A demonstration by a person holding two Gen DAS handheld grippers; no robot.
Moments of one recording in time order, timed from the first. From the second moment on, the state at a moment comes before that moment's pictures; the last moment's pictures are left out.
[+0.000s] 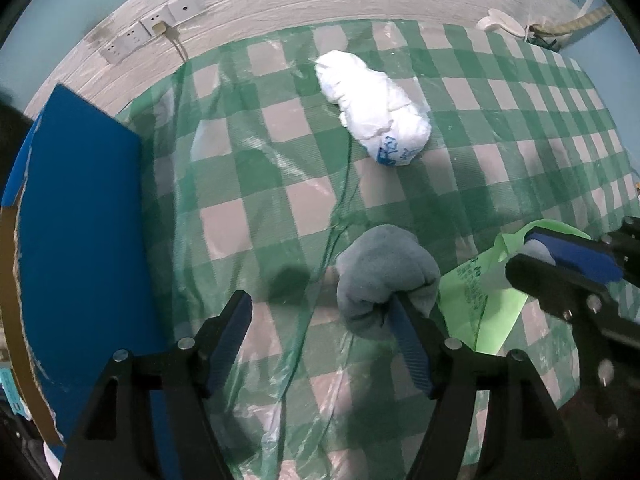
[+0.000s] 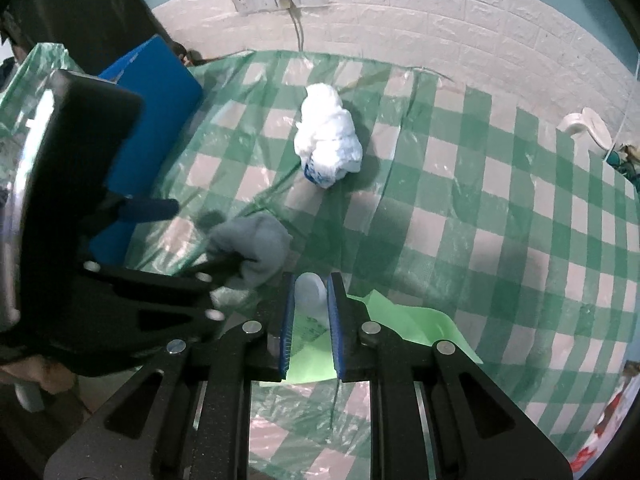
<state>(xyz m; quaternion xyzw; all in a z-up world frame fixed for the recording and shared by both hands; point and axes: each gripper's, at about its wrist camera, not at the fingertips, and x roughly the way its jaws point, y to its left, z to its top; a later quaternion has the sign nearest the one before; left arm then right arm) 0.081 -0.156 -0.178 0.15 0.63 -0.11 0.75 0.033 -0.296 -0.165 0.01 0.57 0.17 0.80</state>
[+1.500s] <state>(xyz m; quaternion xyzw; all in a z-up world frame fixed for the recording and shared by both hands) 0.045 -0.115 -0.094 0.15 0.55 -0.10 0.81 0.019 -0.290 -0.102 0.01 0.52 0.15 0.84</state>
